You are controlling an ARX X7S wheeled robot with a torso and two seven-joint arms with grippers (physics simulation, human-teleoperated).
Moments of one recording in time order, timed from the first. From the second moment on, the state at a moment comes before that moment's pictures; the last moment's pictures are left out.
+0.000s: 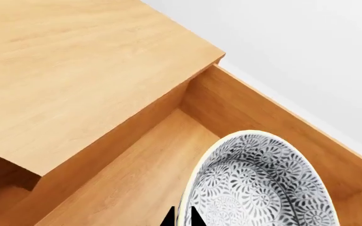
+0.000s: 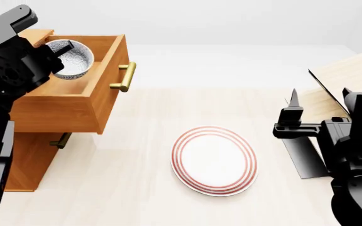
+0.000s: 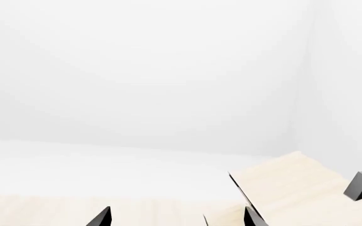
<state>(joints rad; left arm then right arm) -1.57 -0.34 0.47 -1.28 -0.99 -0.49 -0.47 0.46 0.44 0.14 -0.76 0.49 1.09 0.30</state>
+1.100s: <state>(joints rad) -1.31 -0.55 0.20 -0.14 -1.07 -0.88 -0.69 0.47 0.45 0.21 -0.91 0.58 1.16 0.34</state>
